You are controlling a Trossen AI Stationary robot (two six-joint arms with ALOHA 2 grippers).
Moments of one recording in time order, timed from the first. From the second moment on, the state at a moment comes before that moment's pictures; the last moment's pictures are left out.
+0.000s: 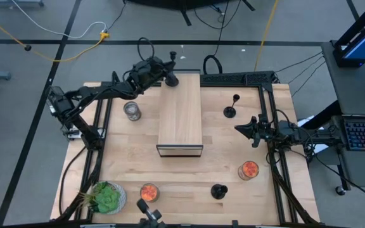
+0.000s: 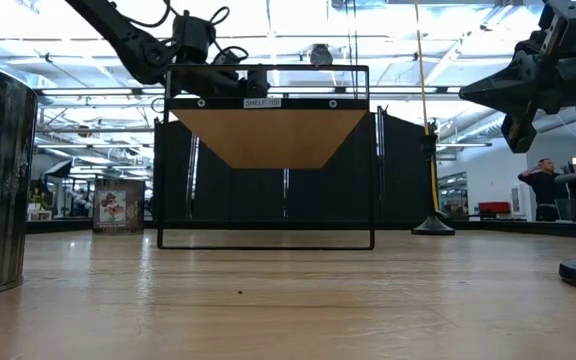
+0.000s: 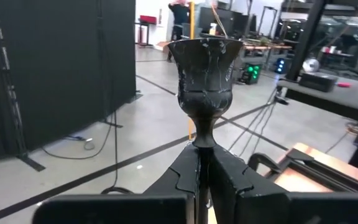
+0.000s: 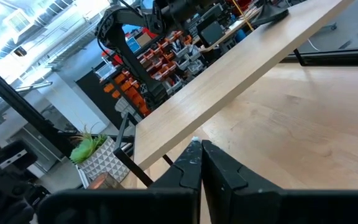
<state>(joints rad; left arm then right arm) 0.63 1.63 1.00 0.60 -0.12 -0.12 0.04 0.01 0.06 -0.04 0.23 0.67</state>
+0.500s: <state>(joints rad) 0.63 1.63 1.00 0.50 -0.13 -0.14 0.04 0.01 0.06 -0.04 0.23 0.67</state>
